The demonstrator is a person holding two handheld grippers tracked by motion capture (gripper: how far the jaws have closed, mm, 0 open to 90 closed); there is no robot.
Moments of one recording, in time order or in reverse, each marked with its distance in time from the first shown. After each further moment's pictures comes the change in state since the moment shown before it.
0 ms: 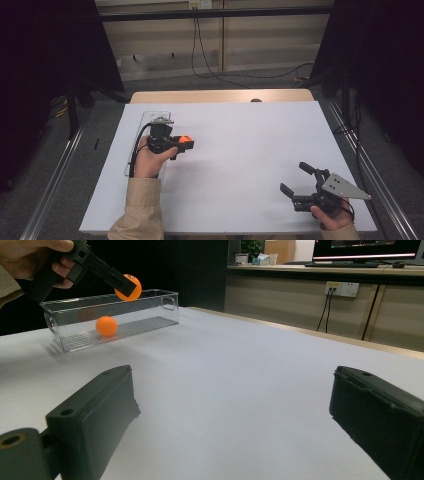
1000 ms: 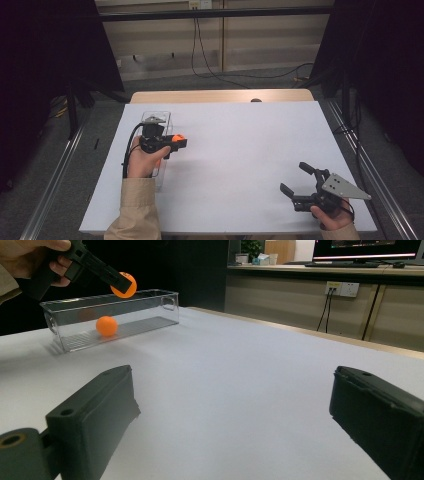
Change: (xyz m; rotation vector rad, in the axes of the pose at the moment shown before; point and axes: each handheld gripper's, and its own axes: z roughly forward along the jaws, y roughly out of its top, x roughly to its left) left arm 0.013 -0.004 -0.012 -0.019 0.033 -0.021; right arm 0.000 0.000 0.000 0.000 0.001 0.000
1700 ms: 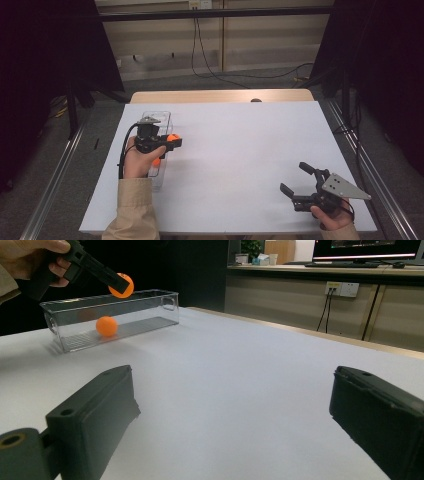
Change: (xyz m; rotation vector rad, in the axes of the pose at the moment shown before) left arm 0.010 -0.004 -0.006 -0.013 0.035 -0.016; right arm 0.000 0.000 0.000 0.000 0.000 0.000
